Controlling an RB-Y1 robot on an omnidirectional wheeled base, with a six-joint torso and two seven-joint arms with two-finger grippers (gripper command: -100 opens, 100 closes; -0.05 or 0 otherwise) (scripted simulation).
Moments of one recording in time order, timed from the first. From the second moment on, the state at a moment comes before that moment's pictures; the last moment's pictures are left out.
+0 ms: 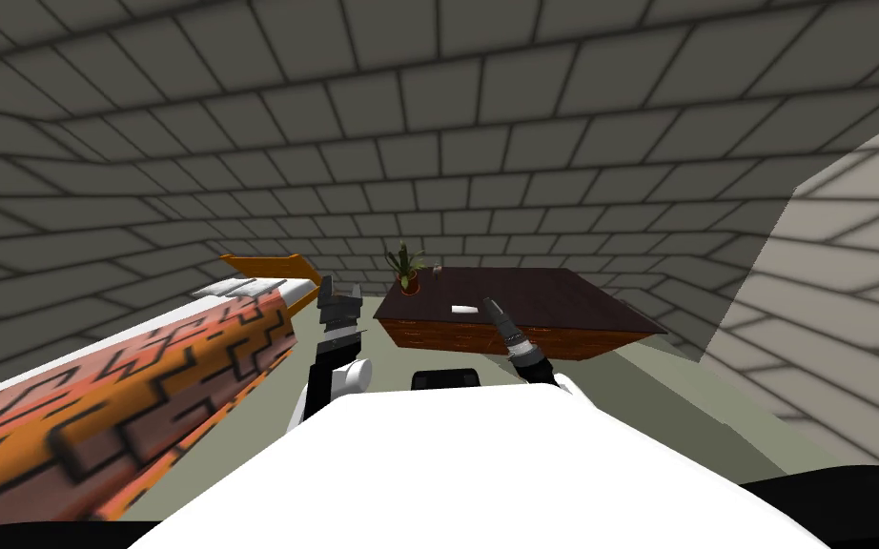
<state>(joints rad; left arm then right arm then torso) 0.51 -0.05 0.05 -2.25 0.03 -0.36 0.14 0.63 -0.32 0.20 -2.10 0.21 -0.50 0.26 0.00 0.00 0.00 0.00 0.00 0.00</state>
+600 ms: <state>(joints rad) 0.51 -0.05 0.05 -2.25 0.03 -0.36 0.14 0.65 -0.46 0.28 -1.93 0.29 -0.46 0.31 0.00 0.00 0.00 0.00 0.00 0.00</state>
